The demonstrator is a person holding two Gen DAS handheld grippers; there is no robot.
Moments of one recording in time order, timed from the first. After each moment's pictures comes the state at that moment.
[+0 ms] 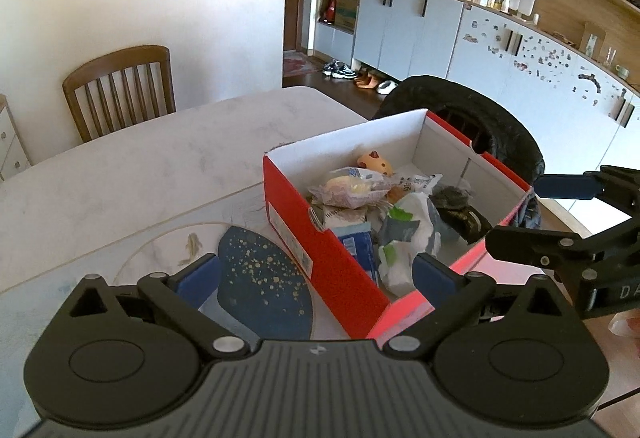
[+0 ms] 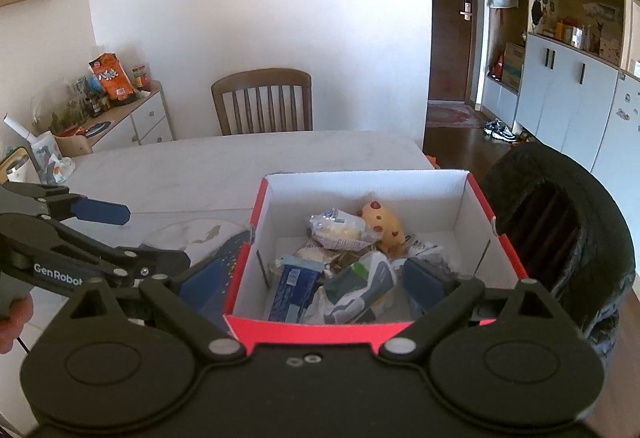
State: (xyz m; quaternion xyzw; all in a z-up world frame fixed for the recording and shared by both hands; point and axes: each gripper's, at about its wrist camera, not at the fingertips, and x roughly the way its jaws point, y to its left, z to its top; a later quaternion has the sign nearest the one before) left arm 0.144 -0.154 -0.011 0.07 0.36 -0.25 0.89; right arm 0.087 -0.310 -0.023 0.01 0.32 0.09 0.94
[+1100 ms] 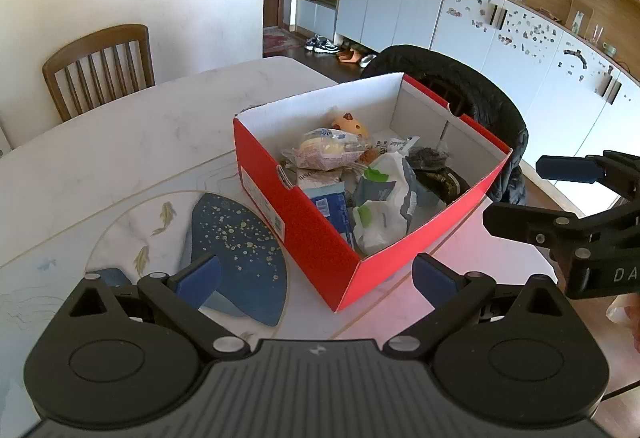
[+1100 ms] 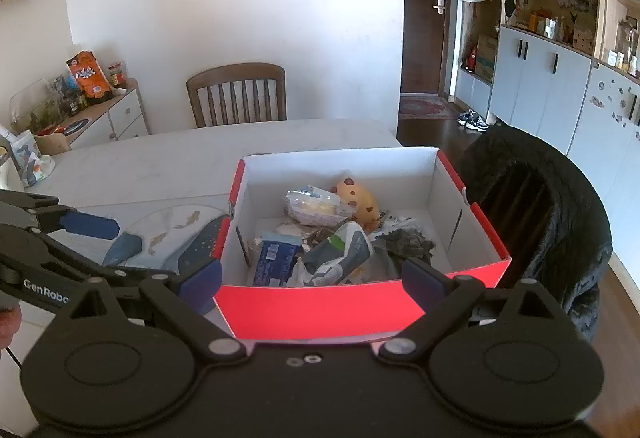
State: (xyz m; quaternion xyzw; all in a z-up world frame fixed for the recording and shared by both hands) left arm 0.130 -0.165 -0.027 0.08 0.40 -0.27 0.87; right arm 0.067 -0.316 -0.035 0.01 0.33 0.05 0.94
